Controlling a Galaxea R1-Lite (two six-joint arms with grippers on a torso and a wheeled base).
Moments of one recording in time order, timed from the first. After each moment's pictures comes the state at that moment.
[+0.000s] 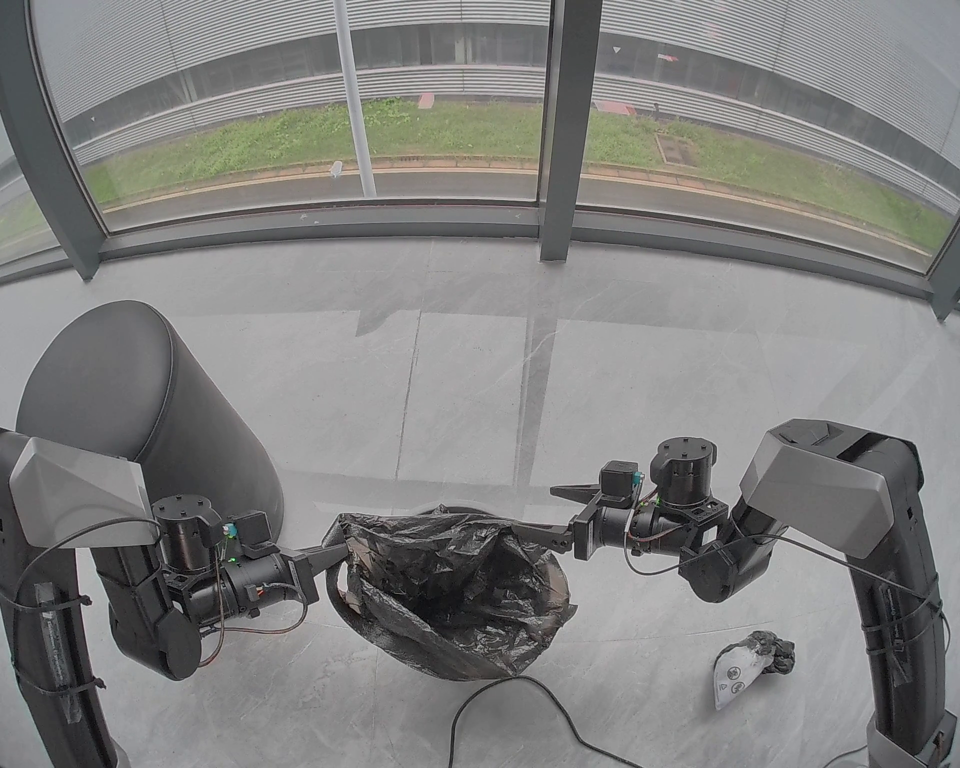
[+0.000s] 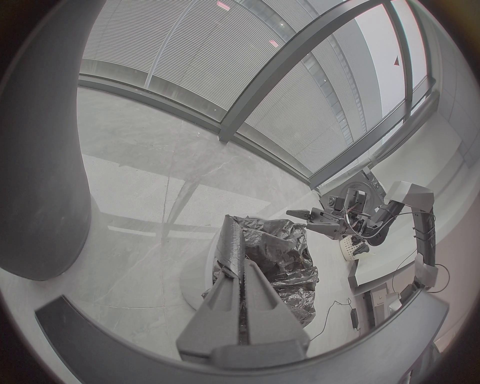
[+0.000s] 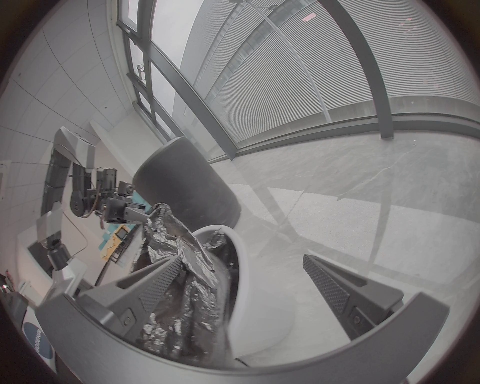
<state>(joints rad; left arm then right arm) -0.13 2.27 -0.40 -1.51 -0.58 -0.26 0.38 2.52 -1.10 -1.16 0.63 0.06</state>
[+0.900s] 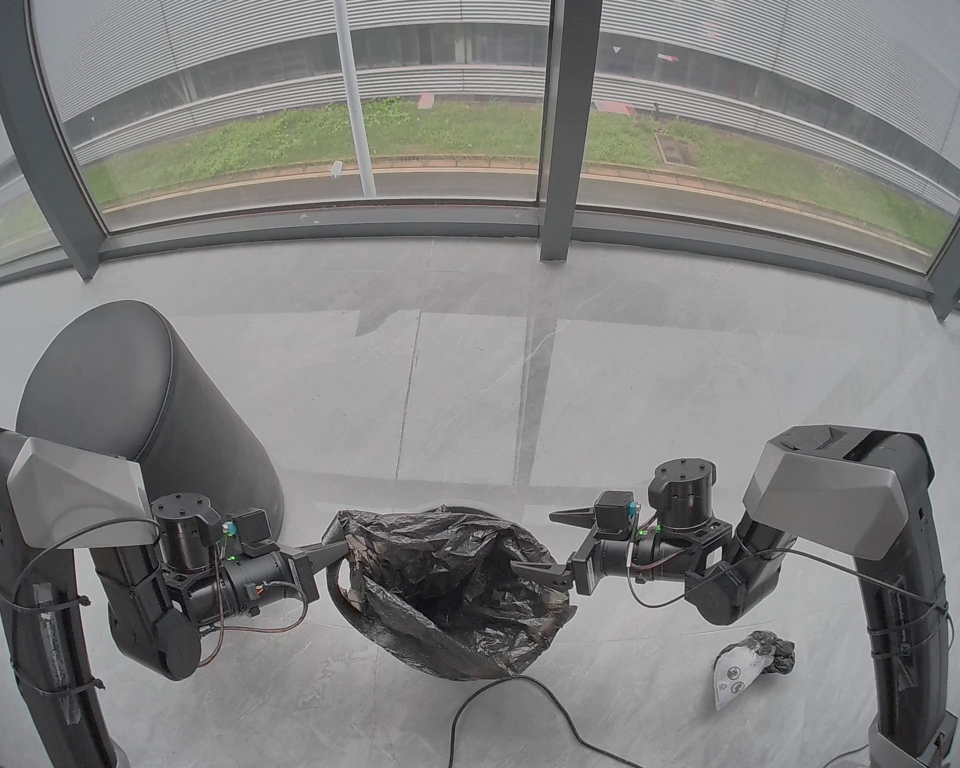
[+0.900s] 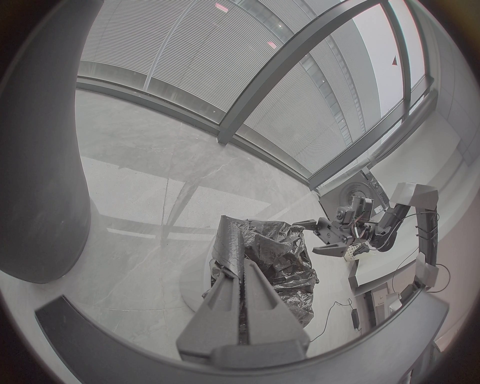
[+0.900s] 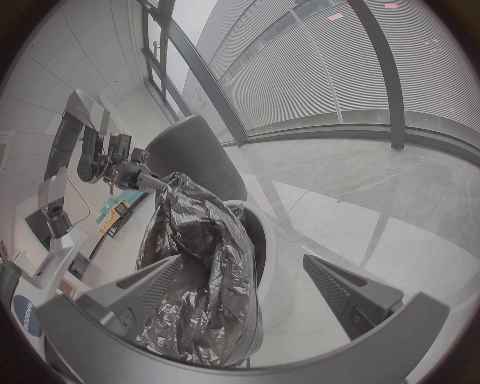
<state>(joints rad) -0.14 2.27 -0.40 -1.52 -0.58 -0.26 0.42 2.47 -0.95 -1.16 0.59 -0.11</state>
